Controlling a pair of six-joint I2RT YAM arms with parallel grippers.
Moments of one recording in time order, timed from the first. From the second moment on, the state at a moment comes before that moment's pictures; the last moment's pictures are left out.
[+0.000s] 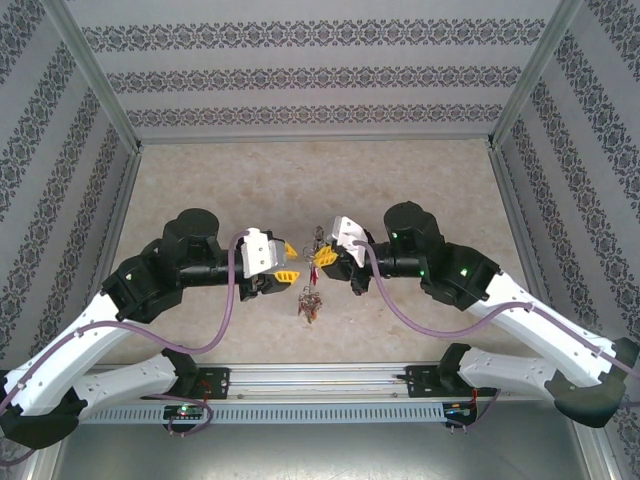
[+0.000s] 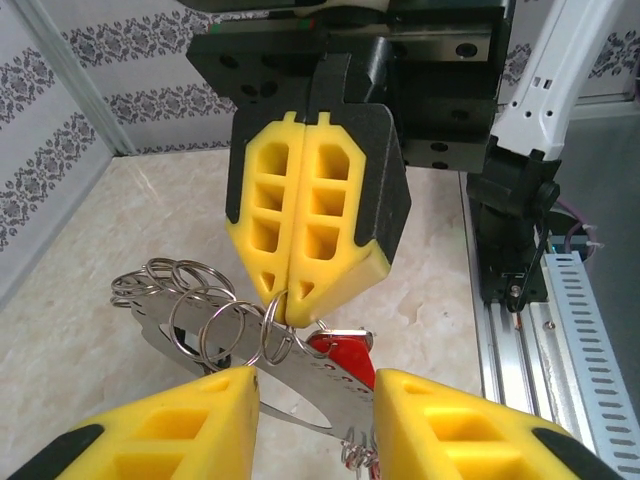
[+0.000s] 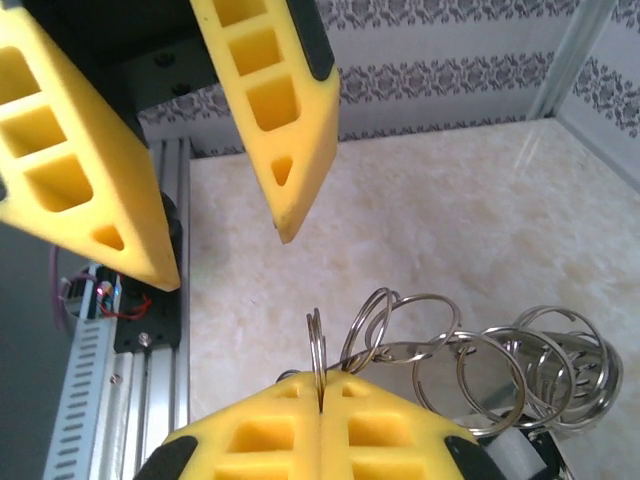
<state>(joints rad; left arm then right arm) -0.79 0.91 1.17 -0.68 0.44 0.42 0.89 1.04 1.15 -0.56 -0.41 -0.20</state>
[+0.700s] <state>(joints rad) -0.79 0.90 1.08 -0.56 0.42 0.41 0.93 1.27 1.54 -0.97 -0.29 -0.37</state>
